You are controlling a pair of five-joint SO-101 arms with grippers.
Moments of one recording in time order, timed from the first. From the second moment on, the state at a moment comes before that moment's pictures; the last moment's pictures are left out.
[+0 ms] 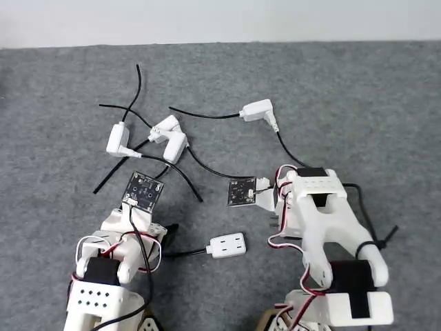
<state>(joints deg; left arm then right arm) 2.4 -74.6 86.8 54.7 -10.9 -5.6 -4.9 43.9 60.1 80.7</state>
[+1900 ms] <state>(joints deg) 31.6 -74.6 88.7 30.3 22.1 -23.1 -36.7 42.0 79.9 51.5</state>
